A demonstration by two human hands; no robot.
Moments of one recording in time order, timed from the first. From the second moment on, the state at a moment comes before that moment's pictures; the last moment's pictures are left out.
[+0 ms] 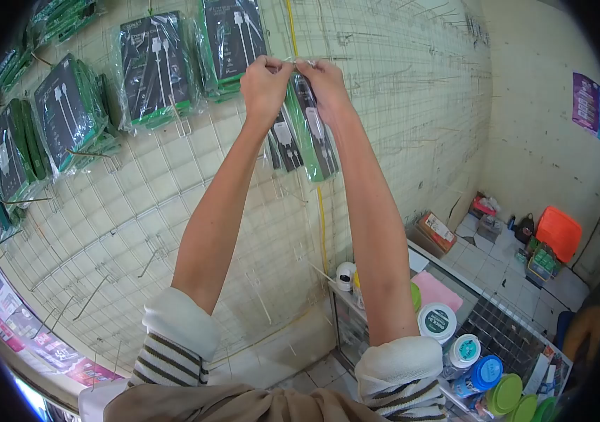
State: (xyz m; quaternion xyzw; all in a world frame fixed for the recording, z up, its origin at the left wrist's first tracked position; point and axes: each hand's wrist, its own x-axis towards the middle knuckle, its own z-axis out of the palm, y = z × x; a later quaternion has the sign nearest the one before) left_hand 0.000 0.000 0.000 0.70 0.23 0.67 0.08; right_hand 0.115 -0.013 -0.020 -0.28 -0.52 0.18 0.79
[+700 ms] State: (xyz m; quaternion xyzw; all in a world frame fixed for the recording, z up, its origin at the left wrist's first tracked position) left_hand 0.000 0.000 -0.002 0.71 0.23 0.66 0.07; right_hand 0.103 -0.024 -0.016 -0.28 -0.47 0.18 0.82
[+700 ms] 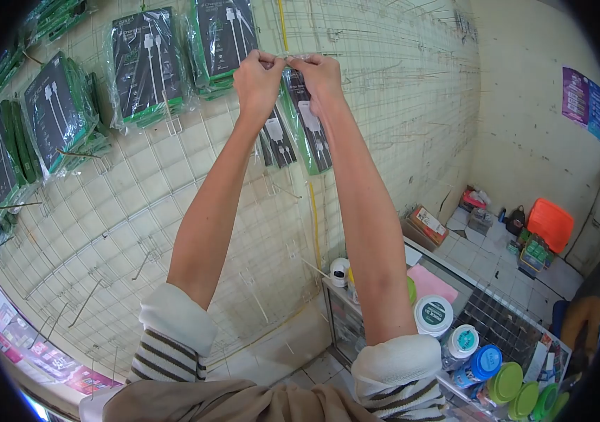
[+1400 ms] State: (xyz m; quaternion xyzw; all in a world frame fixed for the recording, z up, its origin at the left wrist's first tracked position) left_hand 0.003 0.007 -0.004 0.71 0.19 0.67 0.08; right_hand 0.100 -0.012 -0.020 -0.35 -0.42 0.05 0.84
